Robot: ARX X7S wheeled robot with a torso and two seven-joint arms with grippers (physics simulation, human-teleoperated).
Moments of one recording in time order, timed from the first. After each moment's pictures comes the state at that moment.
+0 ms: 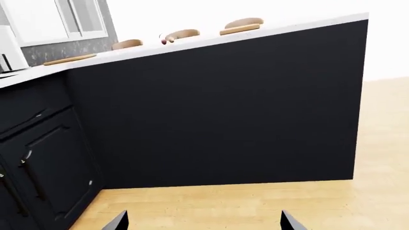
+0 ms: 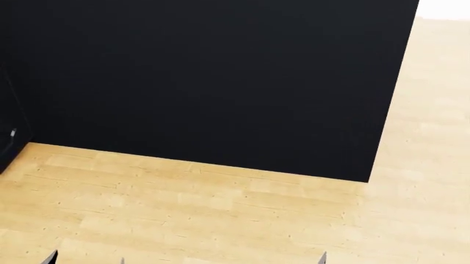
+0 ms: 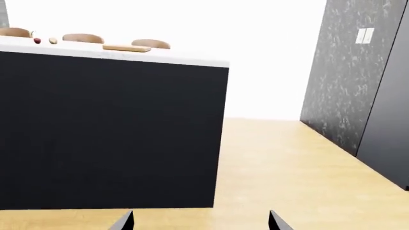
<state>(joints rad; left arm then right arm) -0.07 -0.26 0.38 -0.05 -0.12 -0.01 -0.36 0.01 0.28 -0.26 -0.04 0.18 -0.01 0.51</state>
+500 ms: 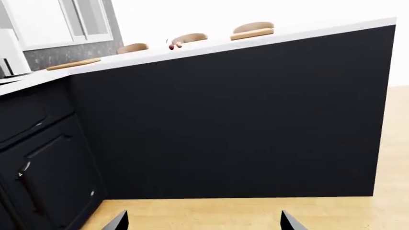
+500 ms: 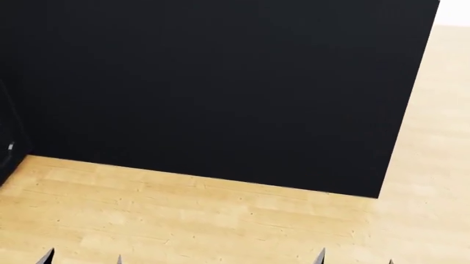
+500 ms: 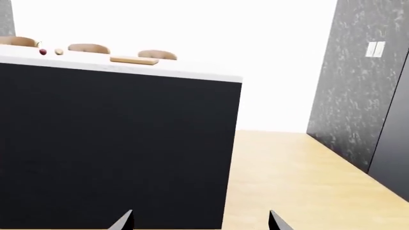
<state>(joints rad) -0.07 -0.27 0.38 -0.04 -0.13 0.00 -0.38 0.01 0.29 -0.27 -0.06 0.17 -0.03 0.52</state>
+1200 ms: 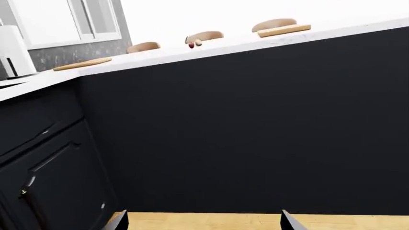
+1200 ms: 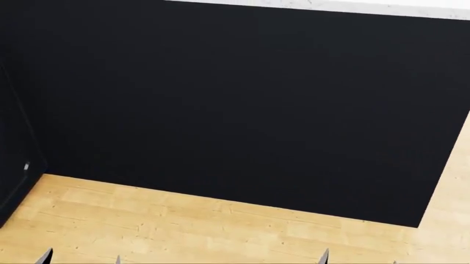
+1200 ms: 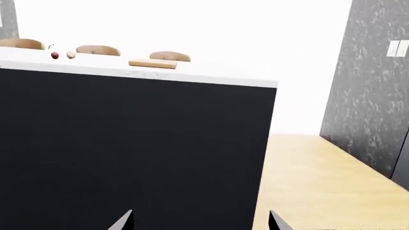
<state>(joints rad) -0.07 -0.28 0.39 -0.04 -0.14 0.01 -0.39 0.00 0.30 -0.27 -0.06 0.18 -0.03 0.54</state>
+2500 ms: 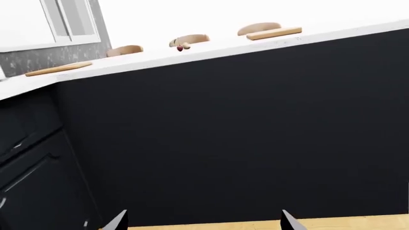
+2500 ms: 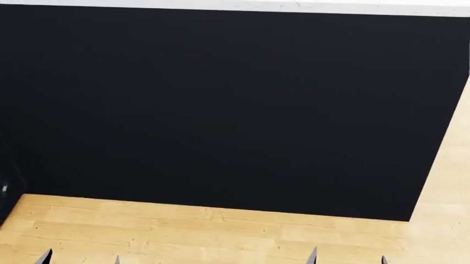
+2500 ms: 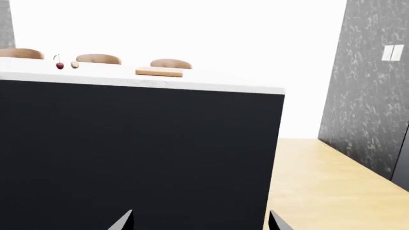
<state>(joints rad) -0.07 -0.29 0.41 -0.04 -0.16 0.02 -0.41 0.00 0.32 -0.31 -0.07 0.20 -0.07 0.51</state>
